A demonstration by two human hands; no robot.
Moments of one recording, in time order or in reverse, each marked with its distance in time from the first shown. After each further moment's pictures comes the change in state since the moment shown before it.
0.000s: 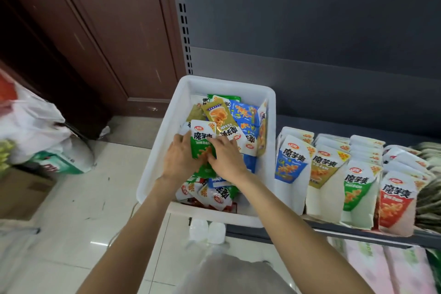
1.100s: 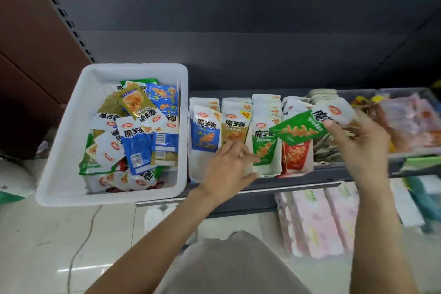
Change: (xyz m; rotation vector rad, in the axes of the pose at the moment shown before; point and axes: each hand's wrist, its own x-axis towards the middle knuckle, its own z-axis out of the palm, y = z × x) left_hand -0.116 0.203 0.111 -0.050 -0.063 0.843; right_hand -0.263 0.196 -0.197 0.306 0.918 0.281
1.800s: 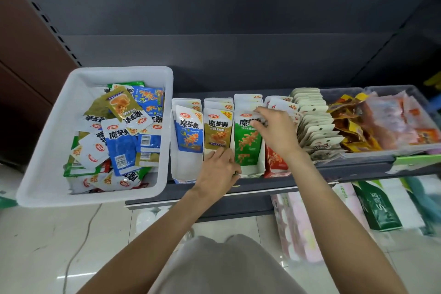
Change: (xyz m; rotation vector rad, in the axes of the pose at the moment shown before) left_hand 0.009 0.016 0.029 0.222 -0.242 -0.064; right_hand 0.032 0.023 0.083 -0.351 -0.369 -0.218
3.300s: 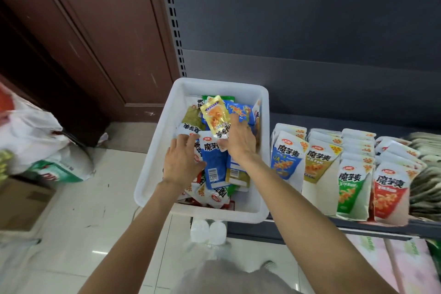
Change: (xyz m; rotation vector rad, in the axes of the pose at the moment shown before) left_hand -0.098 -0.254 -0.062 -0.014 0.264 -0.638; right_hand 0.077 -0.232 0.195 -0.022 -0.289 0.065
